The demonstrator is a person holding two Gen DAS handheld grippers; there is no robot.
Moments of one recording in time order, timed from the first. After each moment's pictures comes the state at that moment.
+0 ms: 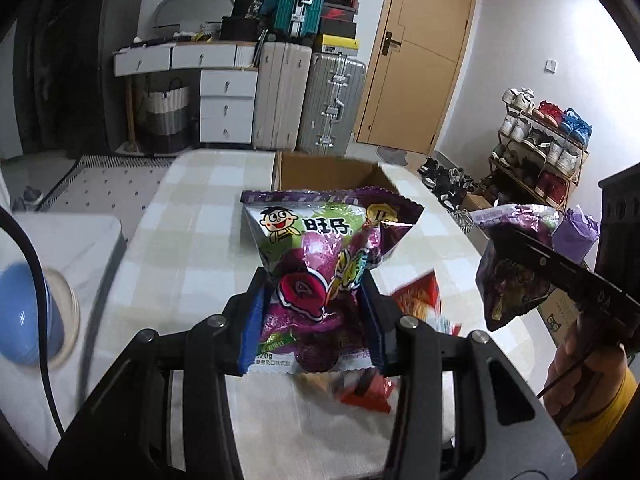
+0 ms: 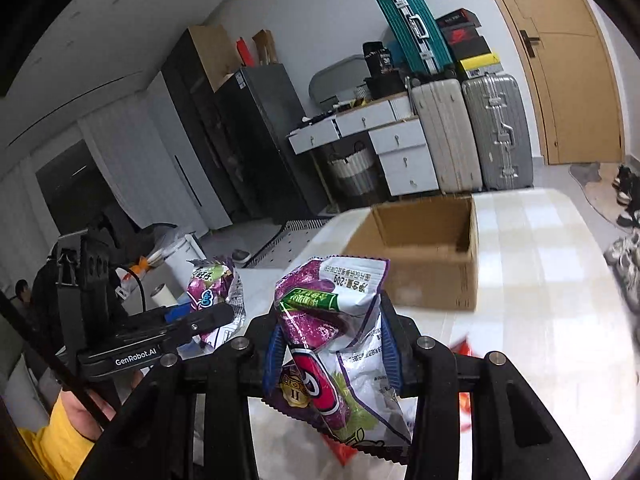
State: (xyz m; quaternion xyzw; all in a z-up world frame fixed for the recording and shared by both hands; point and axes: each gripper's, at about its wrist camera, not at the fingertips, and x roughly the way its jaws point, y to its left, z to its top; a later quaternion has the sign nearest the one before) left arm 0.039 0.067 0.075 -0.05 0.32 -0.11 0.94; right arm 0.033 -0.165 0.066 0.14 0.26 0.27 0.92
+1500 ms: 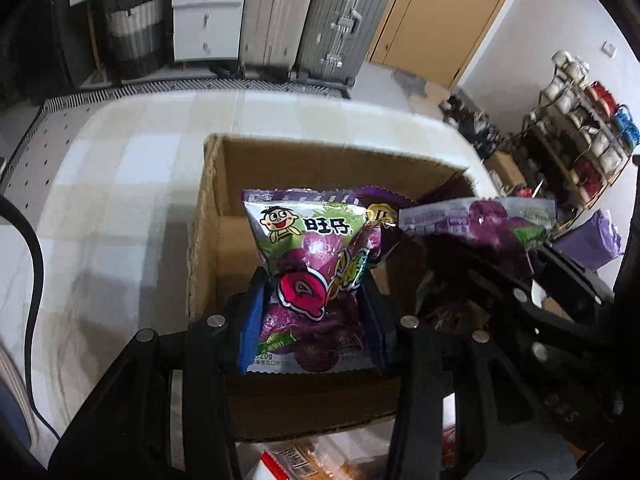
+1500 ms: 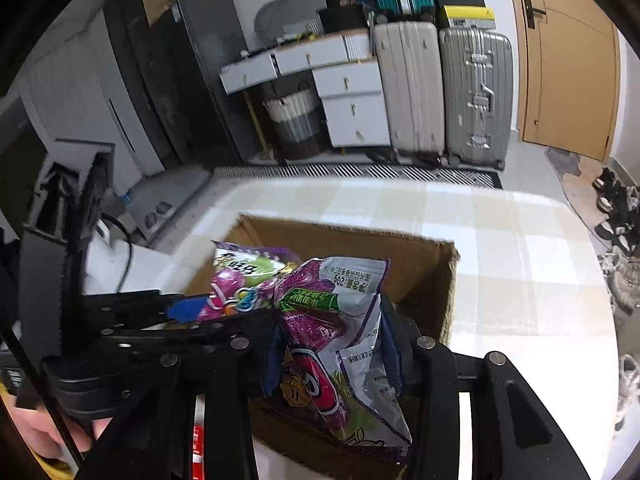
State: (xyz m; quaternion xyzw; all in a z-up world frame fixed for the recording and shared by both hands) left arm 0.419 -0.031 -0.051 -0.05 0.49 -0.10 0.86; right arm 0.330 -0.142 -0.013 0.04 0.40 0.18 0.90
